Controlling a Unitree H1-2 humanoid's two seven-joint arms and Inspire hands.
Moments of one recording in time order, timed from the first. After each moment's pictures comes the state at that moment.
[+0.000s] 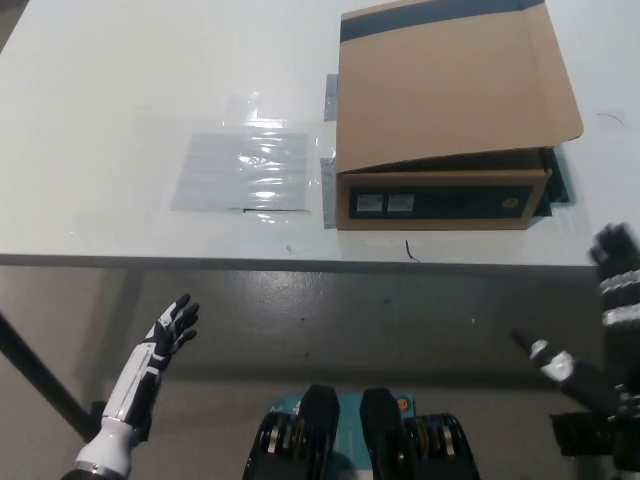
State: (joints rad) left_arm -0.11 0.20 0.00 0.32 -0.02 -0.39 -0.14; right_arm 0.00 -0.04 -0.08 -0.24 0.11 -0.37 0.01
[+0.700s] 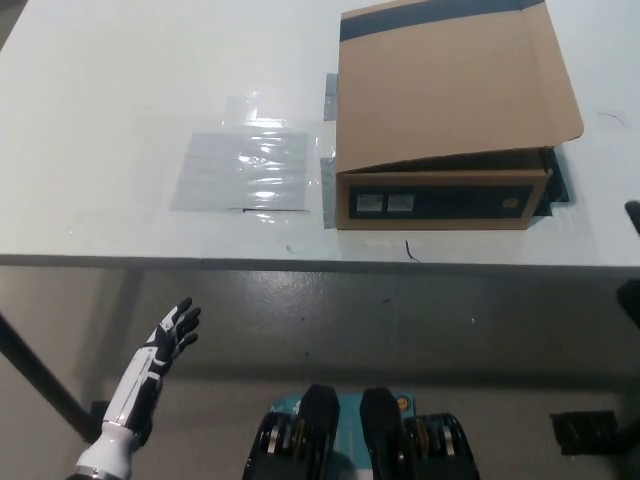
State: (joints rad) left_arm -0.10 0.20 0.00 0.32 -0.02 -0.40 -0.15; right_arm -0.27 -0.10 -0.24 -0.08 0.51 -0.24 0.01
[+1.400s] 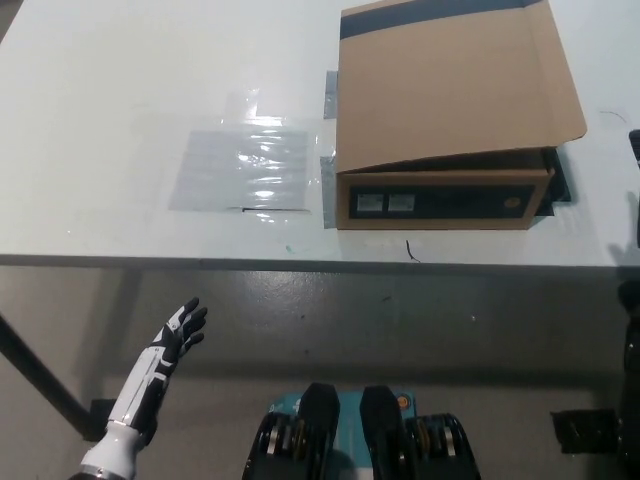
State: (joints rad) left_arm -0.10 0.20 -0.01 0.31 -0.01 -0.40 -0.15; right_arm -0.47 -0.07 -0.32 0.16 0.71 -0.14 0.03
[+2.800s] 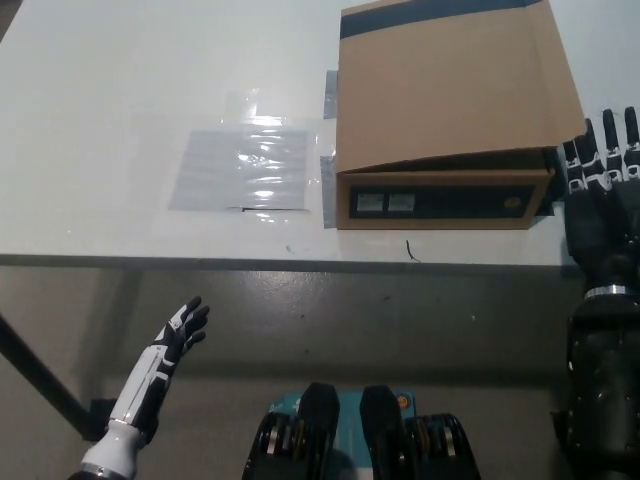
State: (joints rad) left_arm -0.10 0.20 -0.01 0.31 0.00 -0.41 -0.15; right_arm -0.51 0.05 -0.36 0.25 0.81 -0.04 0.03
